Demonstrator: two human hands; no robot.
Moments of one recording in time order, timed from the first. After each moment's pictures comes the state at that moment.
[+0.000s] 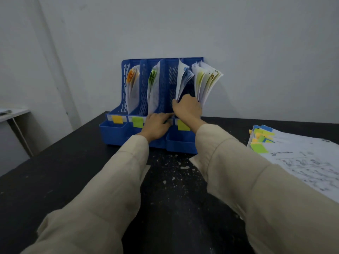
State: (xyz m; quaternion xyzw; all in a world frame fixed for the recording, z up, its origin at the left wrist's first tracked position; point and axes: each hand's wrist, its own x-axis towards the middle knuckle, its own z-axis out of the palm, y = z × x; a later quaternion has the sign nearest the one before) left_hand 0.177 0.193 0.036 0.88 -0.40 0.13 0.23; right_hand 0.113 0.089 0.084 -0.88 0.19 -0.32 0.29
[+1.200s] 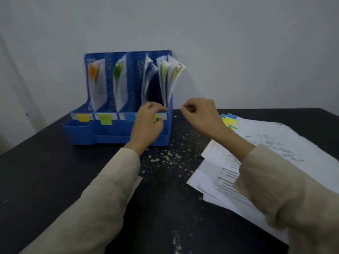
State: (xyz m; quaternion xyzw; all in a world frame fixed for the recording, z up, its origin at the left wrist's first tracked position) left_hand 0.083 0.162 0.043 0.78 -0.42 0.20 0.42; right_hand -0.014 0.022 0.072 -0.90 0.09 -0.36 0.23
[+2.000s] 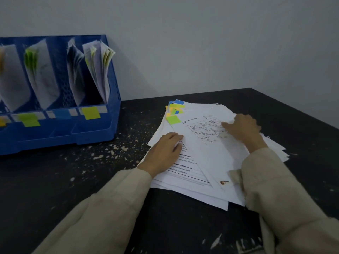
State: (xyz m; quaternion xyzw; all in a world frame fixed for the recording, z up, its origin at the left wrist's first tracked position) left_hand -0.039 0.051 -0.039 0.78 -0.56 -0.04 0.28; right_hand -0.183 -0.151 0.000 -0.80 0.56 -0.15 0.12
